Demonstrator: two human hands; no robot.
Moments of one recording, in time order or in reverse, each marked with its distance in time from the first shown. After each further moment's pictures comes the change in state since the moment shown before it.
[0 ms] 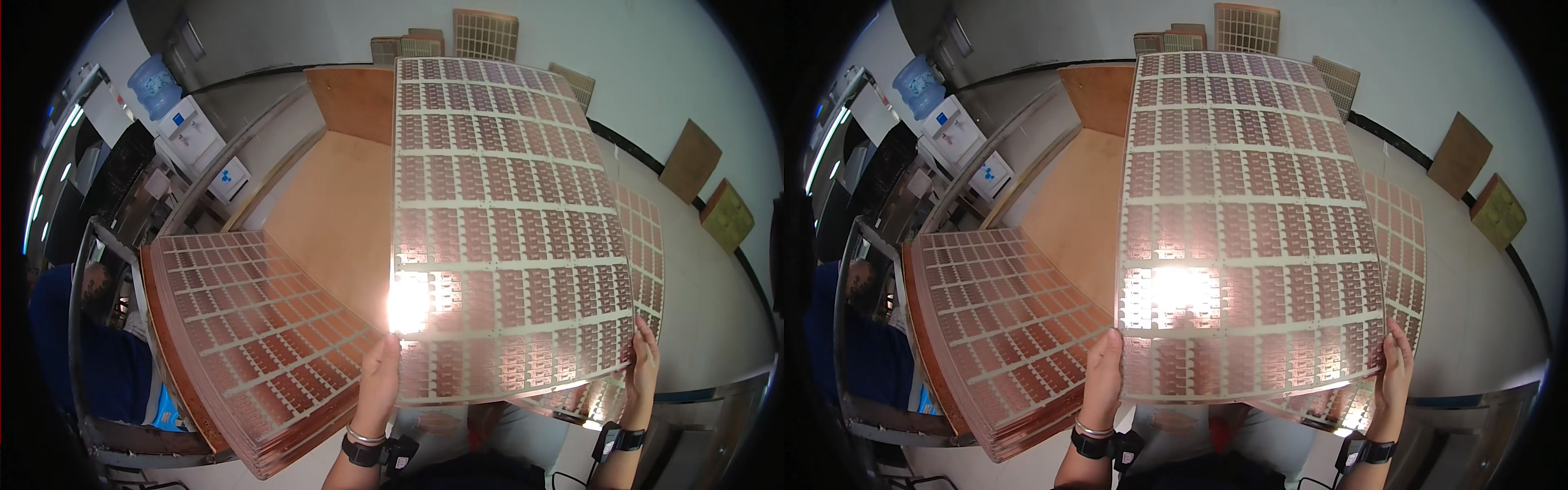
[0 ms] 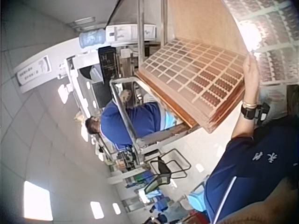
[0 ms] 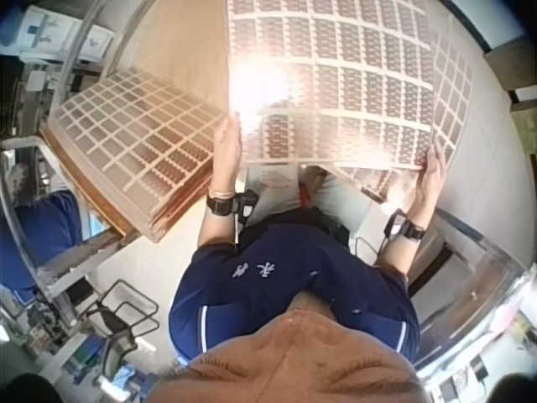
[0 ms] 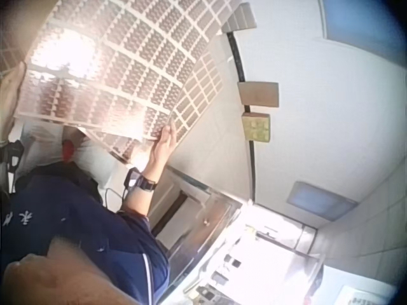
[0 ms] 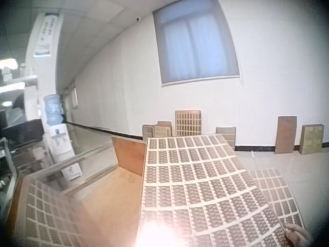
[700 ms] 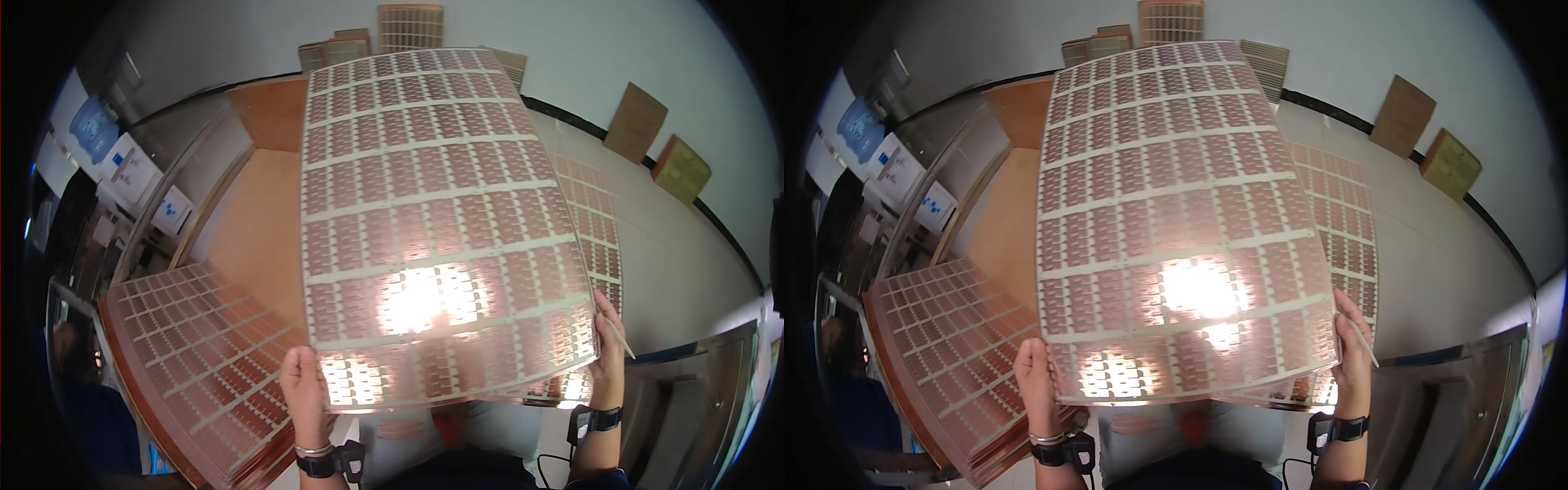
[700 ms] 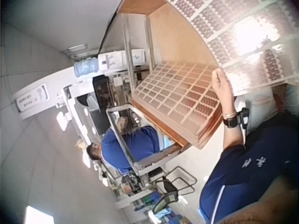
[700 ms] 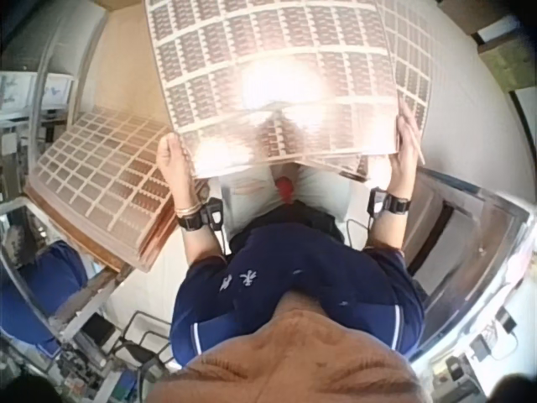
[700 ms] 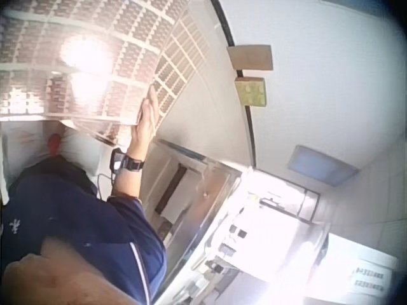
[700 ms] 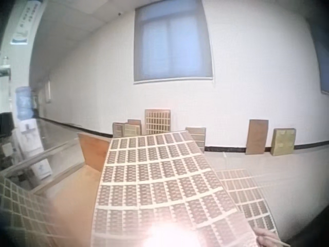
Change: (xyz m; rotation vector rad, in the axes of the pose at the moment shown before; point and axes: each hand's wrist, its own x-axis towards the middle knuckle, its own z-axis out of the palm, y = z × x) left_hand 0.014 0.002 -0.008 0.113 0.211 0.093; right_hand -0.006 -0.001 0.010 0.239 -0.060 -0.100
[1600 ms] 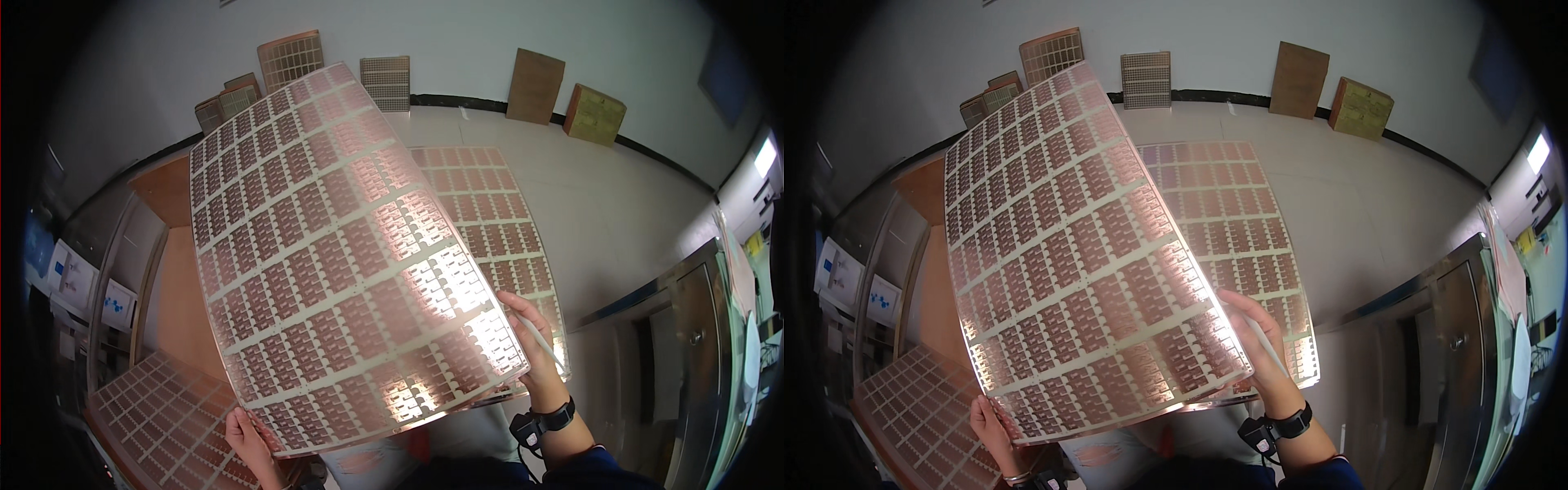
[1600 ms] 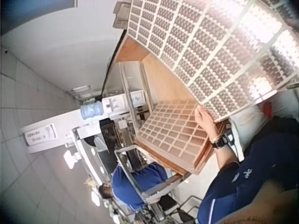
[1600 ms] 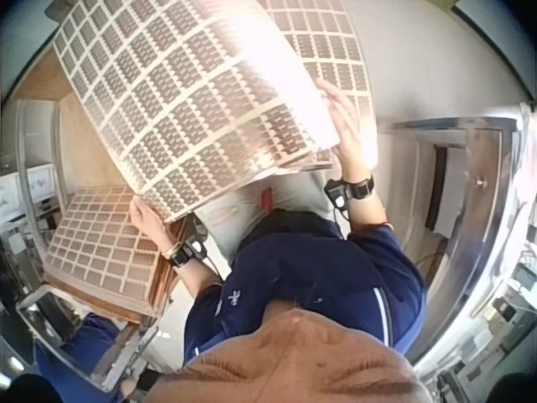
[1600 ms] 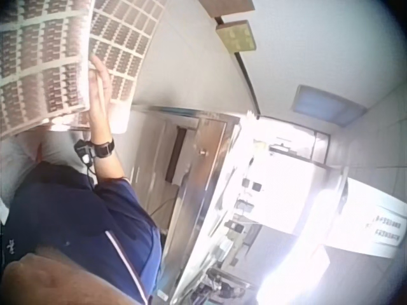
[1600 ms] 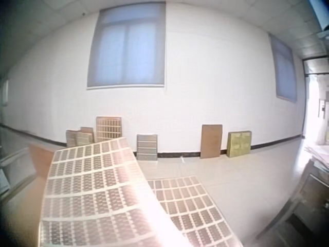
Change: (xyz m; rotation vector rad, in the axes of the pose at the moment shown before) left_hand 0.026 -0.029 -0.016 0.136 0.015 0.189; right_hand -0.021 -0.019 0.030 0.014 0.055 -0.040
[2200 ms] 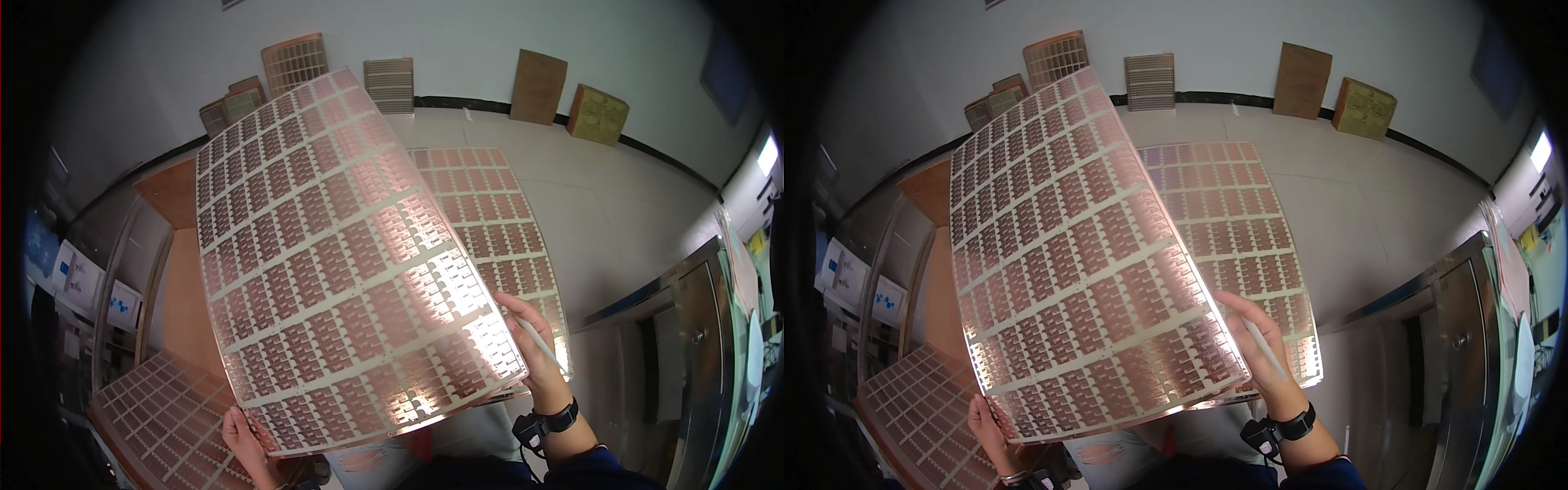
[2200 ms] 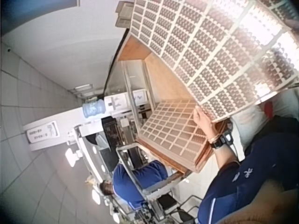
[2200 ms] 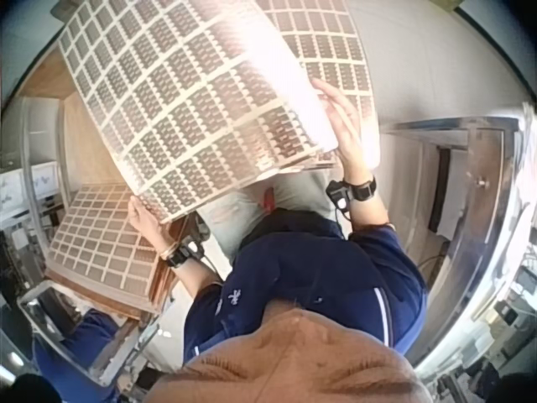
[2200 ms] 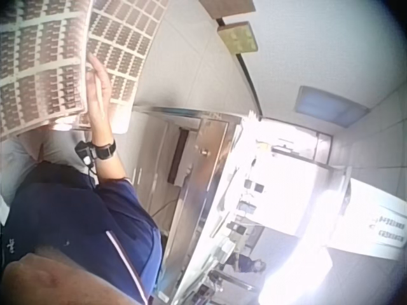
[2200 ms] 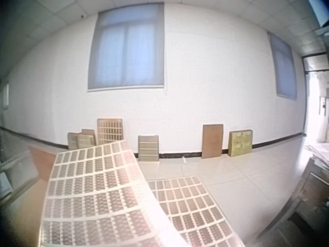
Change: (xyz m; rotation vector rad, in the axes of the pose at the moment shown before) left_hand 0.008 -0.006 -0.019 -0.112 -0.051 -0.058; right_hand -0.003 -0.004 -0.001 0.011 -0.069 0.037
